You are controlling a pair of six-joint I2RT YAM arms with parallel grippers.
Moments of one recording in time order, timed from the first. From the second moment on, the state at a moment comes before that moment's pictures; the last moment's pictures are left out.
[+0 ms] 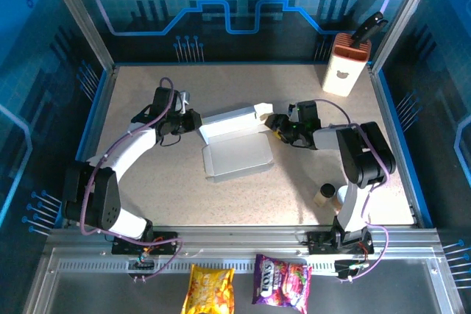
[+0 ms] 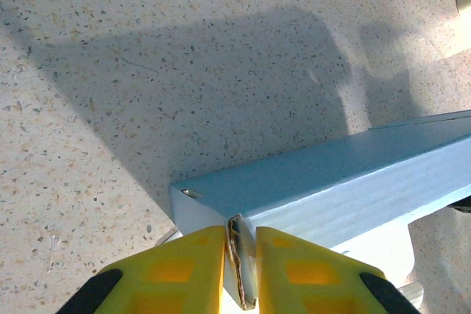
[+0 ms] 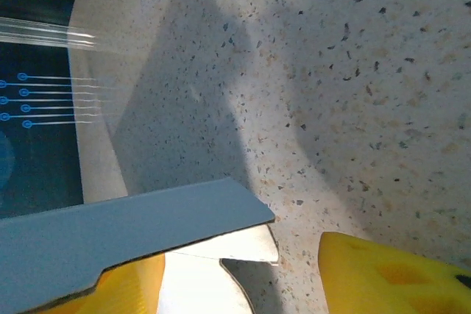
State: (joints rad) left arm -0.20 1.48 1.02 -0.39 0.29 -0.47; right arm 0.23 1.88 0.88 0.30 -0.55 0.90
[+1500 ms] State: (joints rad) left arm -0.19 1.48 1.02 -0.39 0.29 -0.47; right arm 0.30 1.97 0.80 0.73 -0.60 1.09
